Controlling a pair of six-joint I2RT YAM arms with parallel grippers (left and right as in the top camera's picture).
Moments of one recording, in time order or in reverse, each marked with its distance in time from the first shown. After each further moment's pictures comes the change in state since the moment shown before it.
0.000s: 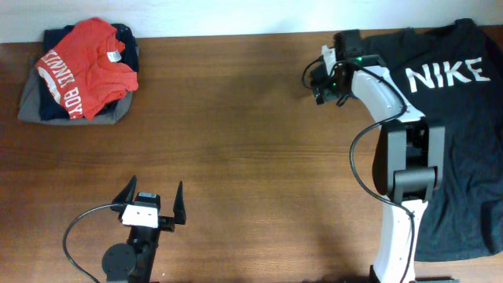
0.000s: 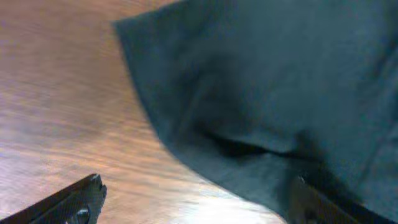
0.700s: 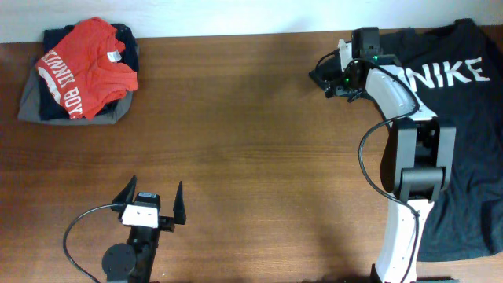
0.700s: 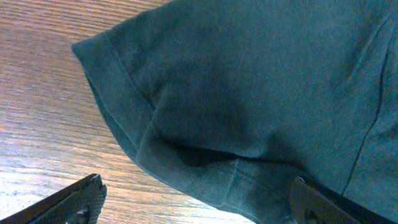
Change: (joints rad) left arm 0.000 0.000 0.000 0.000 0.000 0.000; right arm -0.060 0.006 0.000 0.039 -0.074 0.056
